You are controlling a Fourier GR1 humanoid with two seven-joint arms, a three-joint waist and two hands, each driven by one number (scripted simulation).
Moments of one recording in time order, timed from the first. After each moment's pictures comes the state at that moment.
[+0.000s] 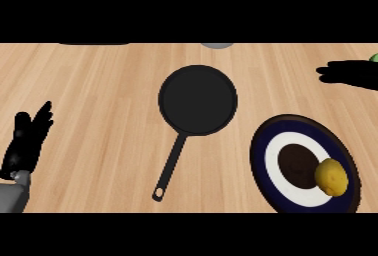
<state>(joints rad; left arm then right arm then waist) -0.14 0.51 -0.06 -1.27 0.12 0.21 0.21 -0.56 -0.96 0.08 -1.69 0.16 0.89 -0.14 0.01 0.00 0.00</state>
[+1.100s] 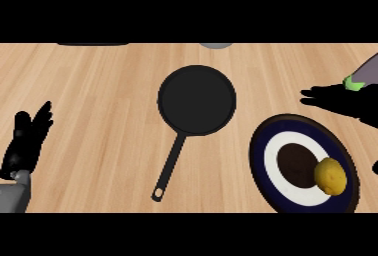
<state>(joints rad) -0.13 0.45 0.03 -1.29 0.03 0.15 0.23 -0.40 -0.86 0.13 -1.68 0.59 0.75 -0.33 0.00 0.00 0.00</state>
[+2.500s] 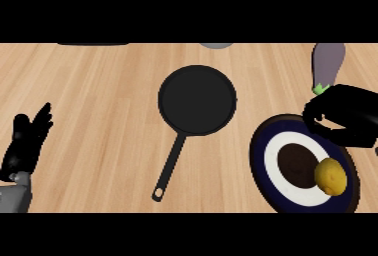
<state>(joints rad) -0.12 0.39 0.12 -1.30 -0.05 0.08 0.23 -0.43 -0.71 0.19 -1.51 0.91 0.56 -0.50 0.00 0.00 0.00</state>
